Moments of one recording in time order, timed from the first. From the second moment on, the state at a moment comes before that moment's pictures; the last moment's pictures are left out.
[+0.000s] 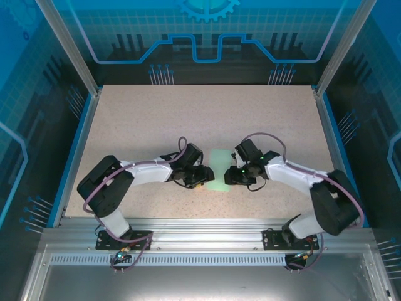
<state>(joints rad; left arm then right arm) -0.70 1.68 0.84 -0.19 0.33 -1.05 0.56 1.41 0.78 -0.55 -0.27 0.52</state>
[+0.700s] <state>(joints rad) -0.48 1.38 0.69 -0.22 0.23 -0.99 0.98 1.50 0.90 -0.64 0.16 -0.32</state>
